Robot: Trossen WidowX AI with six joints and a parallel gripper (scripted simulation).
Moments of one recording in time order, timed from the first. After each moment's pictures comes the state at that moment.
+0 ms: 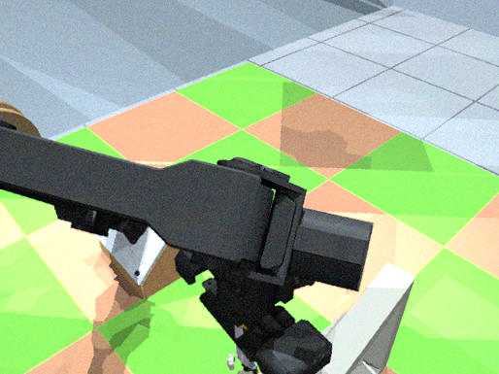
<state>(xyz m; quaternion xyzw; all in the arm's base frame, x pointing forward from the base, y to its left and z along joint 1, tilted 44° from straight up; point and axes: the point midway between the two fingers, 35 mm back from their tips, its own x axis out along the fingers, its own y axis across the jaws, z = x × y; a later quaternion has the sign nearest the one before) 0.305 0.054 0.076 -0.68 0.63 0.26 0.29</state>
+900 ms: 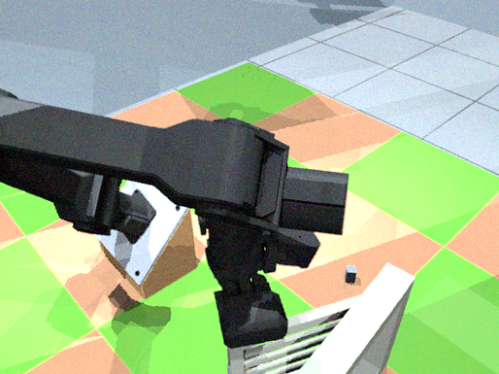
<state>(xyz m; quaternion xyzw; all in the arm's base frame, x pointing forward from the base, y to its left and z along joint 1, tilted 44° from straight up) 0.257 0.069 0.056 -0.60 0.67 0.13 0.42</state>
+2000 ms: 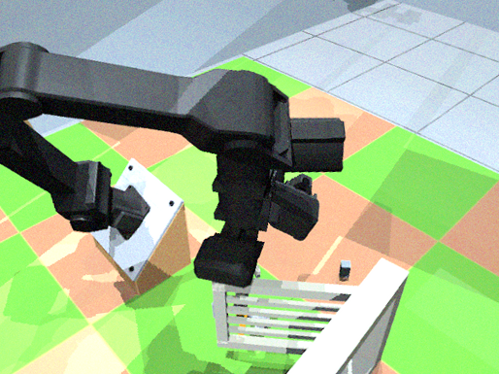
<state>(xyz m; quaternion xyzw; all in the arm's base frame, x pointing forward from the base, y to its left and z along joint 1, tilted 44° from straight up) 0.212 0.104 0.018 -0.48 0.68 -0.03 0.56</state>
